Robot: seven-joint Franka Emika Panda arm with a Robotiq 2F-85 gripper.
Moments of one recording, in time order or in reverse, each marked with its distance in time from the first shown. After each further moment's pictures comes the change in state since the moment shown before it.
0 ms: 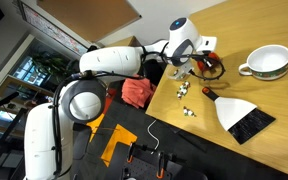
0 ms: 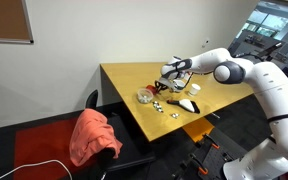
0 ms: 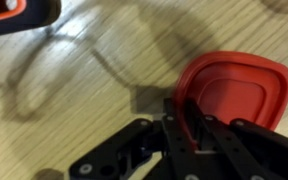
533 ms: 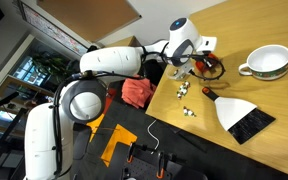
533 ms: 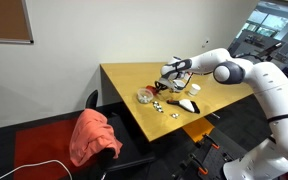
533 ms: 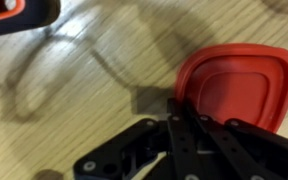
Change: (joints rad) arm 0.000 0.003 0.000 0.003 0.000 0.000 0.001
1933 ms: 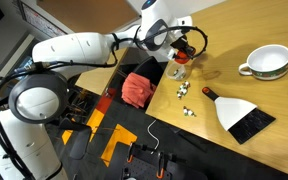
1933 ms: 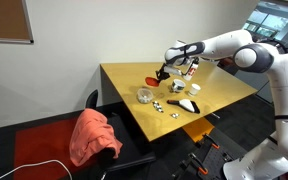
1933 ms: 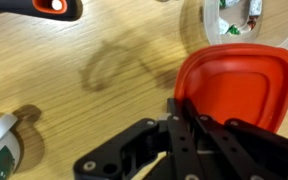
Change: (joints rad) arm 0.044 -0.296 0.036 -0.186 -0.061 -0.120 -0.269
